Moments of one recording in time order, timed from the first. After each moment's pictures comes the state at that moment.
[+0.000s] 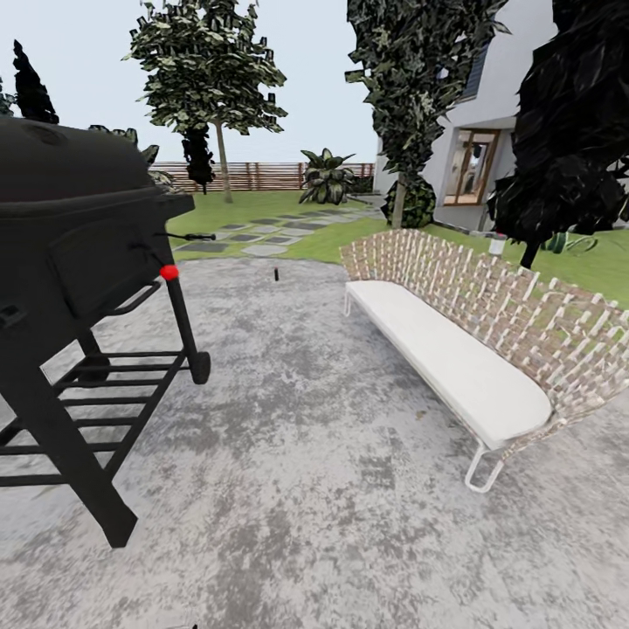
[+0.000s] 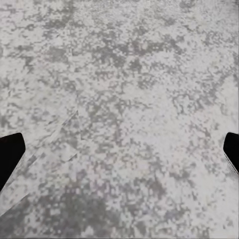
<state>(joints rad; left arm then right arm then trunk) -0.30 0.07 0.03 -0.24 0.08 -0.25 0.01 -0.04 -0.07 0.00 -0.59 0.06 -0.27 0.01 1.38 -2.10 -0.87</state>
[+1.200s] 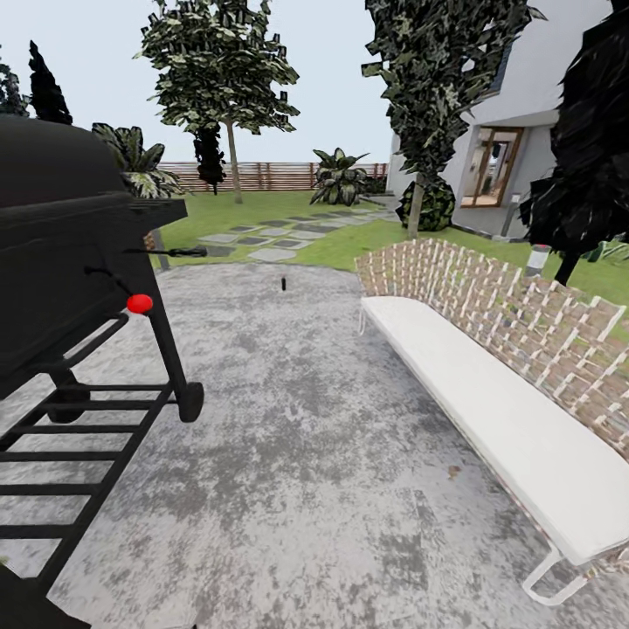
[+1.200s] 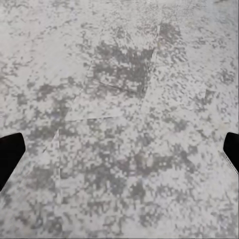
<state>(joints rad) -0.30 0.07 0.03 -0.24 0.08 -0.25 0.01 -0.04 -0.07 0.00 -0.59 0.06 -0.27 0.01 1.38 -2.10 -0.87</state>
